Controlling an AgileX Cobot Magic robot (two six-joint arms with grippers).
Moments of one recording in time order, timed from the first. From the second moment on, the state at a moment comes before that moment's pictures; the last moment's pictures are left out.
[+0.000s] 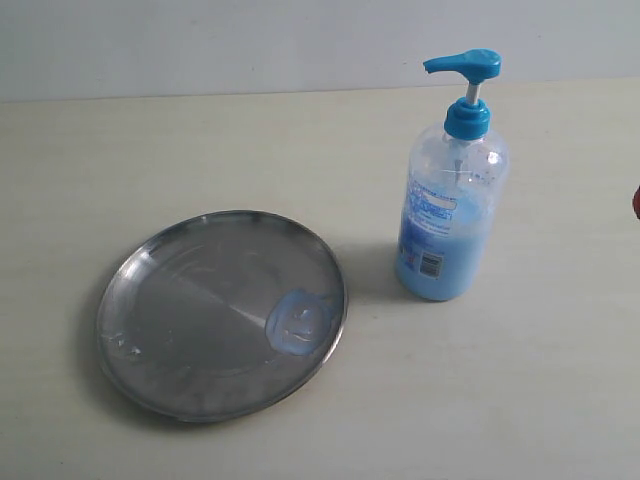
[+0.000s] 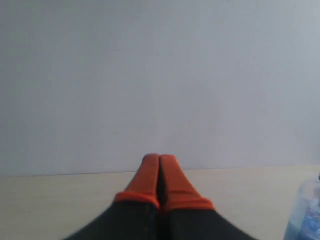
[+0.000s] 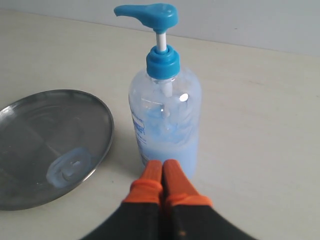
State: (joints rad) left arm -0.33 0.12 -0.25 0.02 0.12 -0.16; right arm 0.35 0.53 -0.45 0.21 0.51 -0.17
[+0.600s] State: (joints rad) left arm -0.15 0.01 -0.02 0.12 0.15 -0.30; right arm 0.35 0.53 -0.45 0.21 0.51 -0.17
